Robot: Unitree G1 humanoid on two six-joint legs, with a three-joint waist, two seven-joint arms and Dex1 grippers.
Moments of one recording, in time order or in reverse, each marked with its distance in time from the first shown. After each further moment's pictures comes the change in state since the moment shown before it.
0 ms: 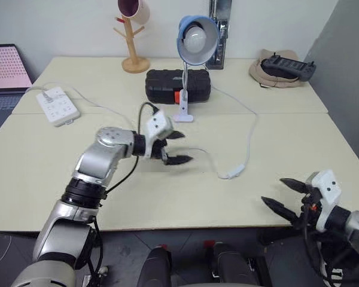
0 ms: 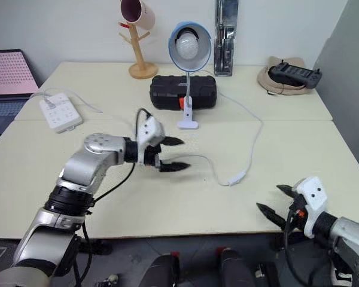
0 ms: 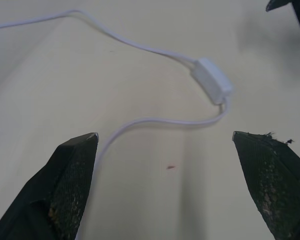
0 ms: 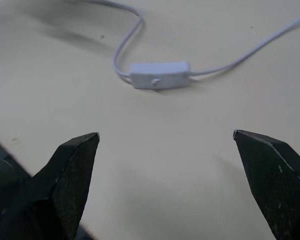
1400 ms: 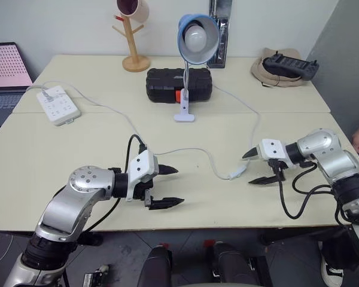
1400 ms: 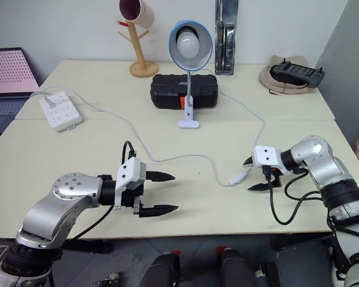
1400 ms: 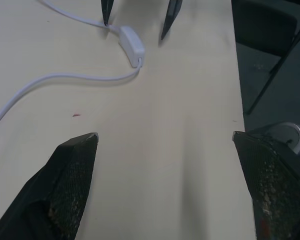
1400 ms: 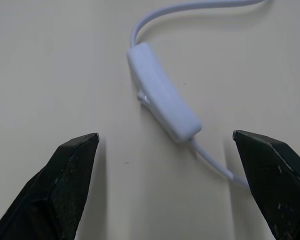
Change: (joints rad) left arm 0.468 0.185 0.189 -0.536 -0.143 0.101 0.047; right arm -1.164 -0.056 0.735 1.310 -0.576 -0.887 0.795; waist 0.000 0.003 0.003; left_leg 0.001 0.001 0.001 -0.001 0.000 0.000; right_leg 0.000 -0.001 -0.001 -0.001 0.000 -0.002
